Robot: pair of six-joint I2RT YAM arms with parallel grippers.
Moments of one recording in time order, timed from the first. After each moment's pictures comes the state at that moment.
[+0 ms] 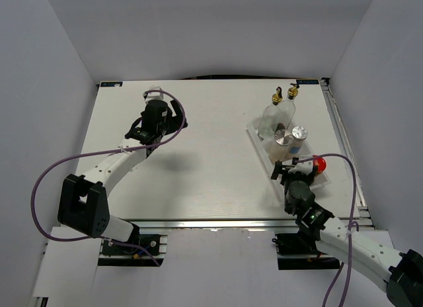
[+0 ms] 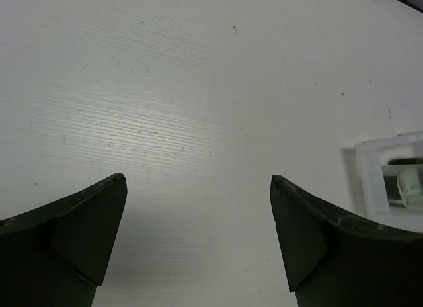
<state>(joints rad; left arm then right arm) -0.39 1.43 1.04 -0.13 -0.23 -0.55 0.80 0.54 0.06 0.39 0.90 0.02</state>
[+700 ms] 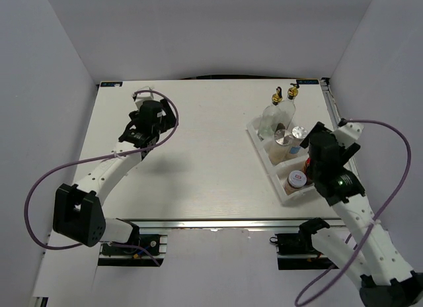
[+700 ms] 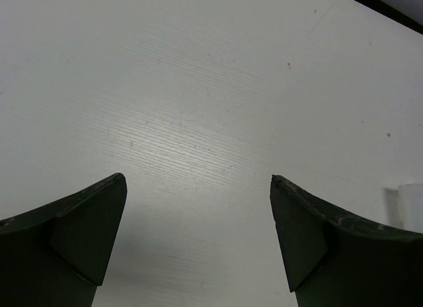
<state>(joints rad) -0.38 1.36 1.04 -0.20 -0.41 -0.53 0.45 0.71 0.81 -0.53 0.90 0.49</state>
